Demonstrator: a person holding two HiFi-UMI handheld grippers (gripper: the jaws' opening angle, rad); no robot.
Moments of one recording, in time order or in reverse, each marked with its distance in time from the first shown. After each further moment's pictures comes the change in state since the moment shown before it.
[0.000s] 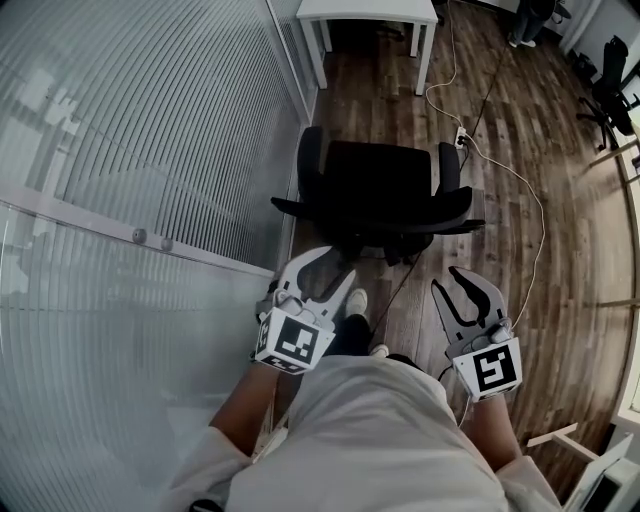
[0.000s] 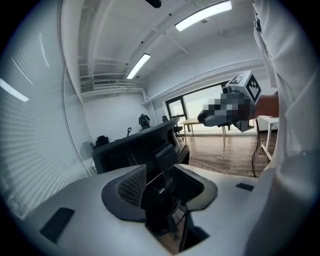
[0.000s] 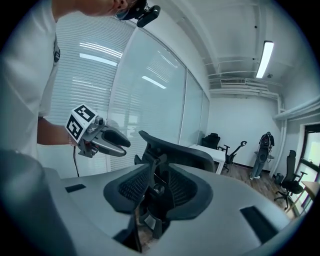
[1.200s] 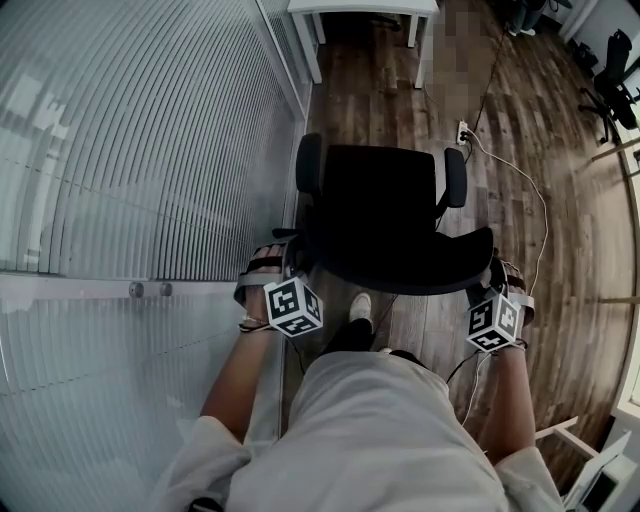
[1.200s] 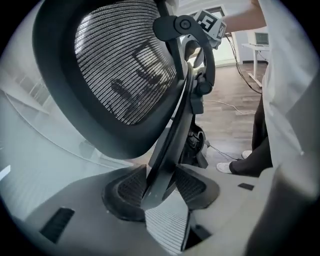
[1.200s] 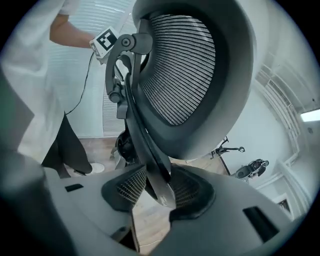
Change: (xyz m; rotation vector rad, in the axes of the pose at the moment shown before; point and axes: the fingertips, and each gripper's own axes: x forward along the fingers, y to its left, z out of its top) left arm 0.089 0.104 -0.160 0.485 0.546 -0.038; right arm 0.087 -0.111 -0.173 -0.523 0.624 0.016
